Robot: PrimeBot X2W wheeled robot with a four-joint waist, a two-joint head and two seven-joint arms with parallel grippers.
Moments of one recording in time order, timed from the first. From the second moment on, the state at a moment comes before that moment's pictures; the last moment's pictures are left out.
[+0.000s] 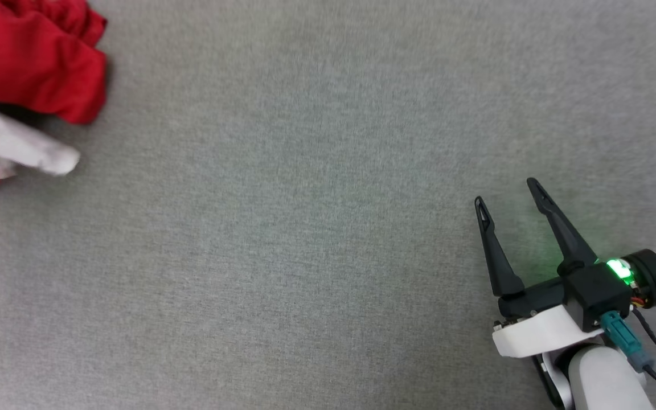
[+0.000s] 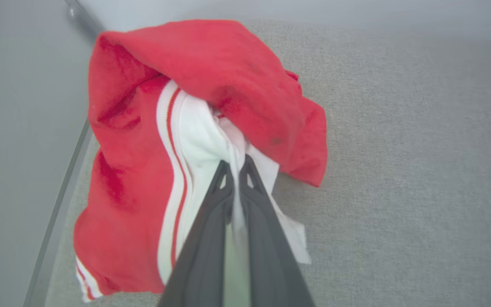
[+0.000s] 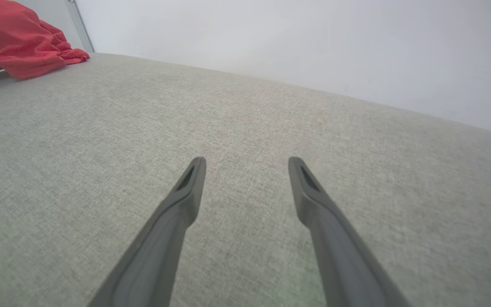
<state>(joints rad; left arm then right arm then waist) -0.80 1.00 -0.58 0.44 -1.19 -0.13 0.21 -0.16 -0.05 0.11 -0.02 -0.12 0.13 -0.25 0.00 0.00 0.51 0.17</state>
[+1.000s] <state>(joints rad) -0.78 0.47 -1.01 0.23 -0.86 -0.04 -0.03 -0.12 -0.05 0.01 0.05 0.07 0.13 -0.26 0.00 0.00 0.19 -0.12</state>
